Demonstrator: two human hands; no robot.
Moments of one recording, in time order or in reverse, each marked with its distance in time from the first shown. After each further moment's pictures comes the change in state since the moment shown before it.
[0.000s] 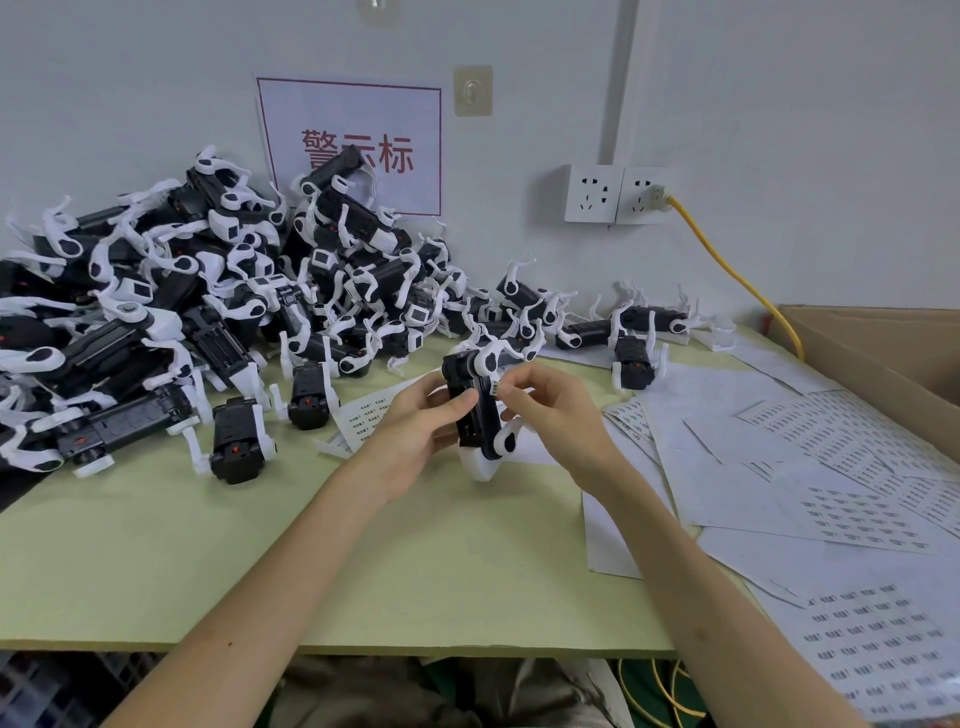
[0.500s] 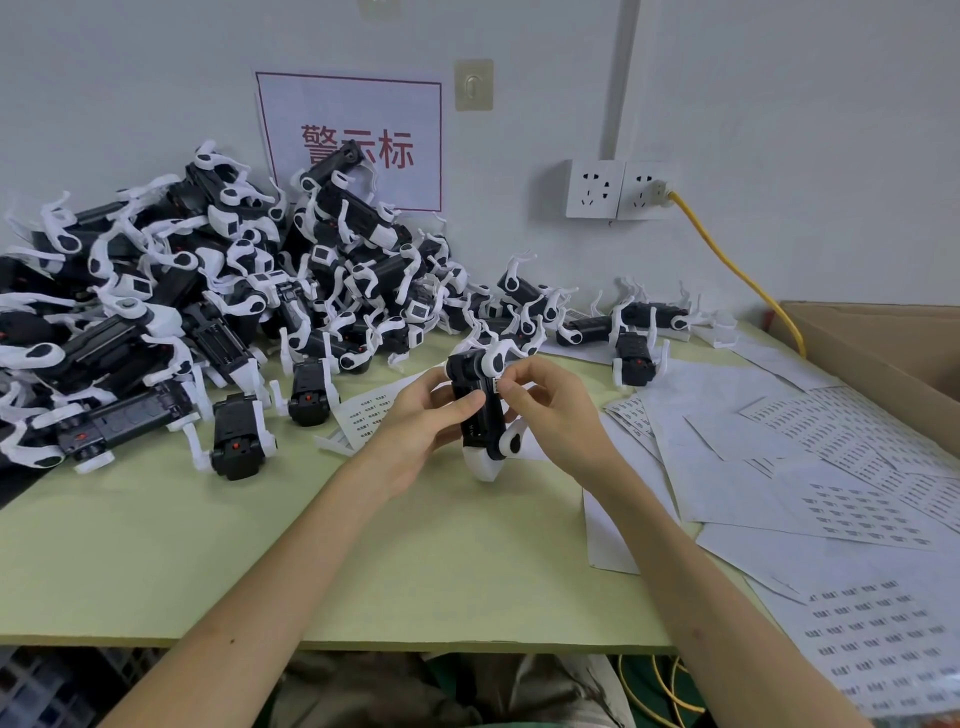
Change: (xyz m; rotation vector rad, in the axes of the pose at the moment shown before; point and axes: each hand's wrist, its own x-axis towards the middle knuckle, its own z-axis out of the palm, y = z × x) left_hand 0.000 -0.002 0.001 -0.005 -0.035 0.033; right_hand 0.002 0.006 0.003 -0.114 0.033 -0.063
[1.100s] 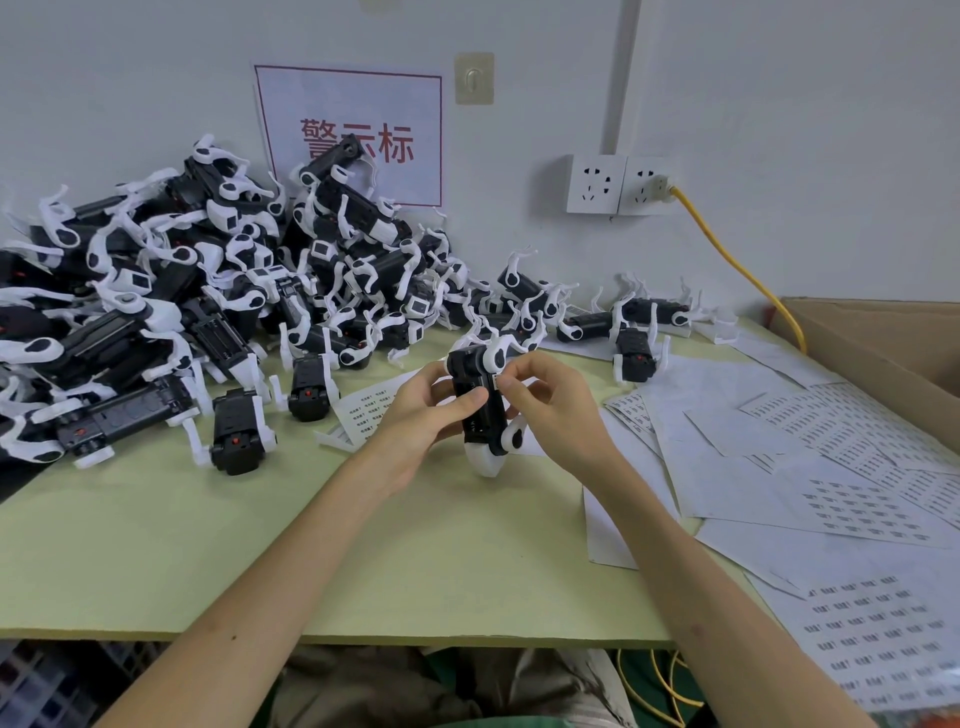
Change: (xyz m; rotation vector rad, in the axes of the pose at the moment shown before) left_hand -0.001 -0.001 -0.001 0.061 0.021 0.026; right_hand -0.002 -0.001 0.001 -0.045 0.029 -0.016
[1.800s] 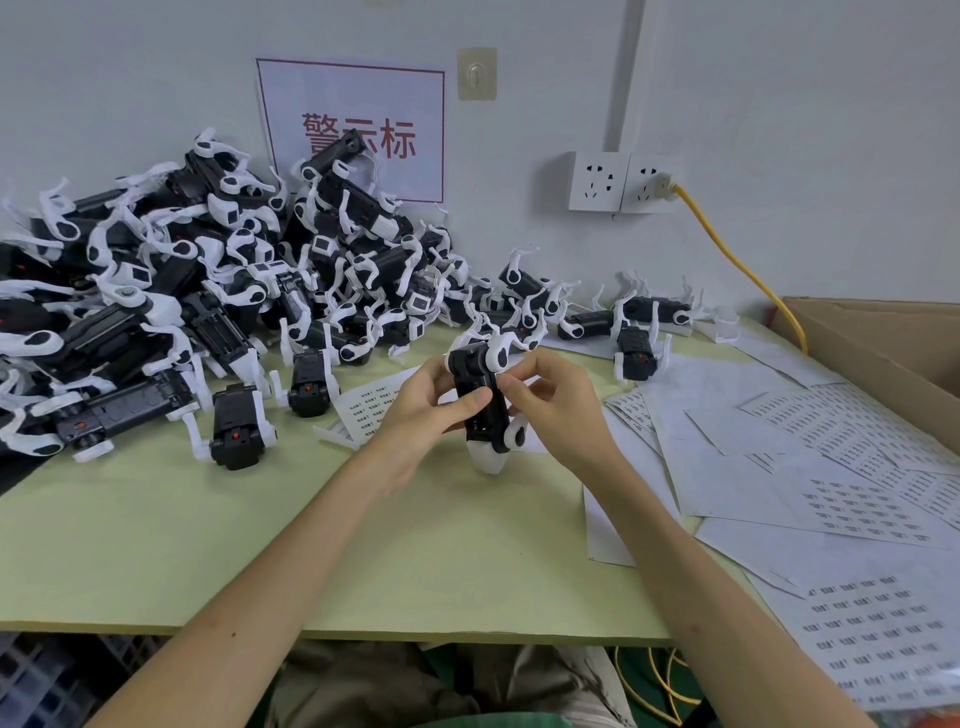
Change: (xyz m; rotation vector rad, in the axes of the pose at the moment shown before) left_hand -0.002 -0.001 0.001 0.149 0.015 0.048; right_hand -0.001 0.001 0.000 -0.006 0.034 0.013
